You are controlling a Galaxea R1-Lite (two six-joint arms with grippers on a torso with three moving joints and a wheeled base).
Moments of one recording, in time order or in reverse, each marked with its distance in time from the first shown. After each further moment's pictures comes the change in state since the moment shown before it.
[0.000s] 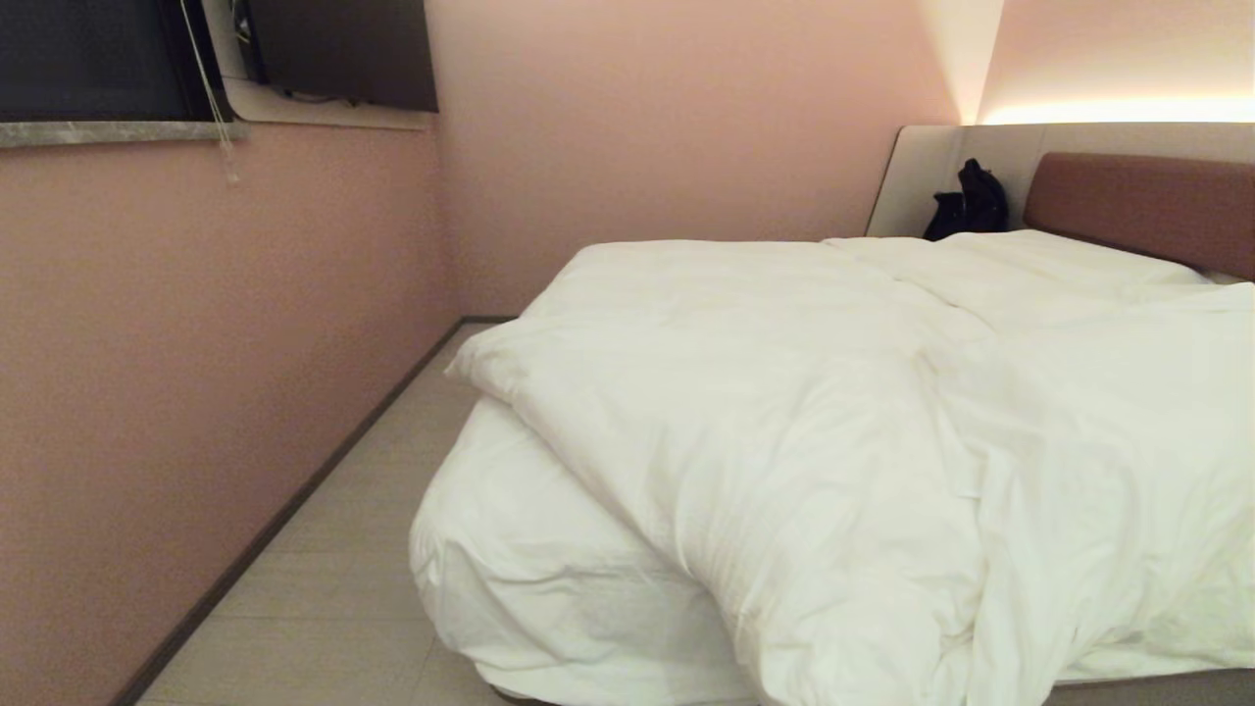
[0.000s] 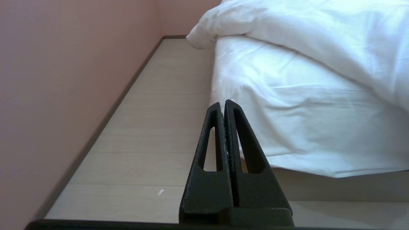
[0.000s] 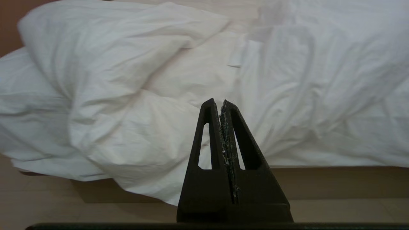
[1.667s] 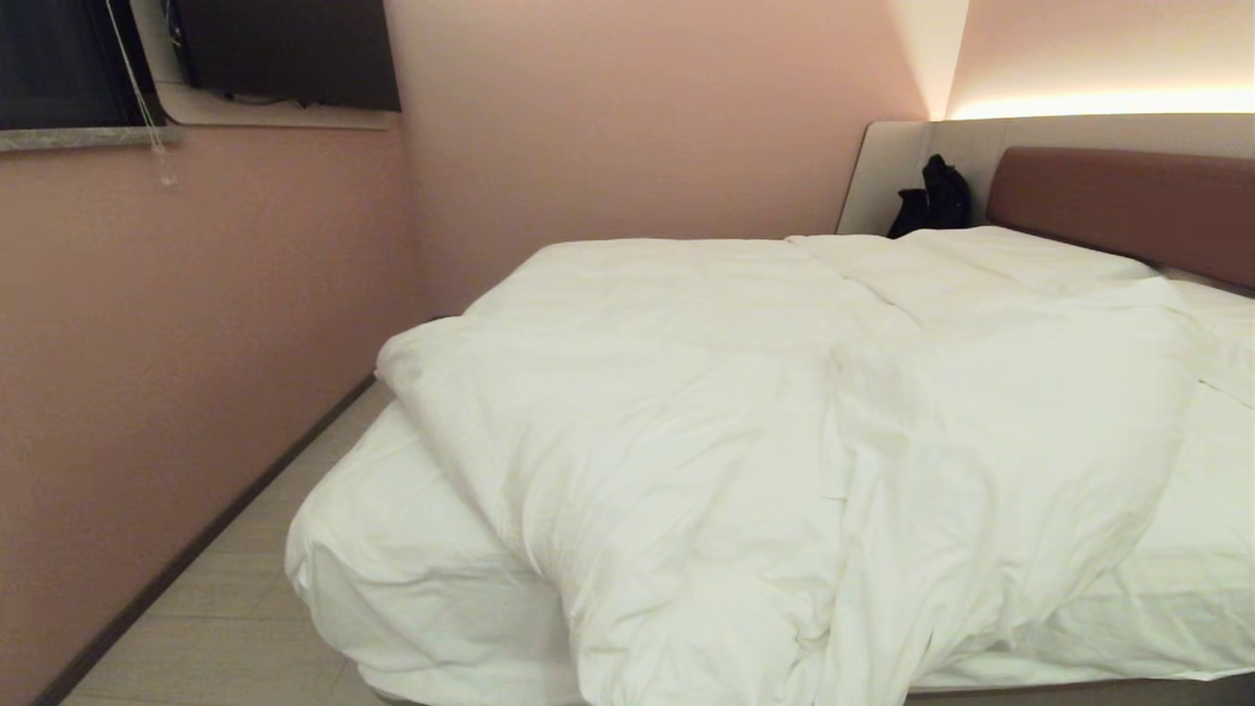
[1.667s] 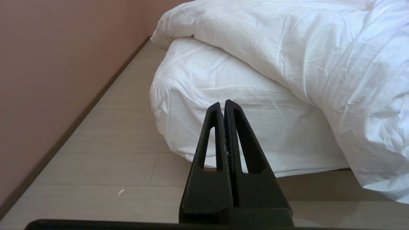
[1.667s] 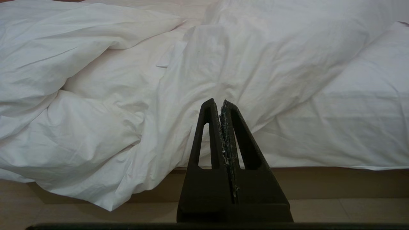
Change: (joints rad) left arm 0.000 0.000 0.001 -0.001 -0.002 -0.004; right arm 0.000 0.000 0.000 -0.001 0.000 0.000
